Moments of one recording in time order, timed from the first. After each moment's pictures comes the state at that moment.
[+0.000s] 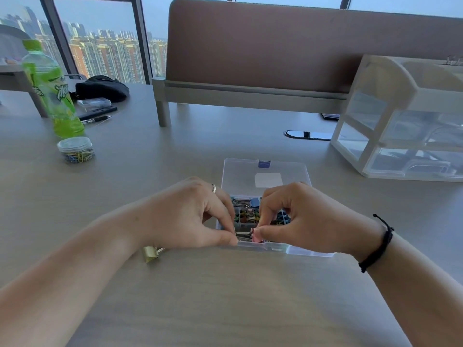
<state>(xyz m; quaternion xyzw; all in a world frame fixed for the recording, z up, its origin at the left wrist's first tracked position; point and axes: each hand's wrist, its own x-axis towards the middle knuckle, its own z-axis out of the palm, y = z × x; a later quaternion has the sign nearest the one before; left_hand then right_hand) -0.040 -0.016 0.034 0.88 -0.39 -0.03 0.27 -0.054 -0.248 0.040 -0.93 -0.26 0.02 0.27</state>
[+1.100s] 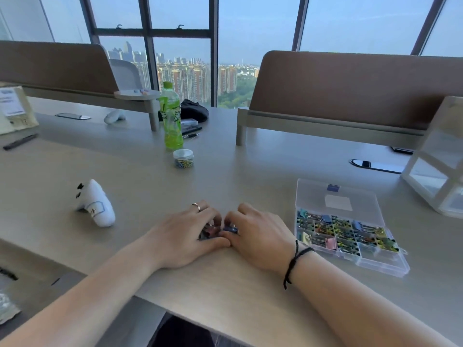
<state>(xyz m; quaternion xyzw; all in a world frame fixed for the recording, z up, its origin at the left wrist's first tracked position) -0.108 0.121 -0.005 0.97 -0.16 0.10 0.13 -0.072 -0.074 0.006 -0.93 -0.36 -0.09 0.08</state>
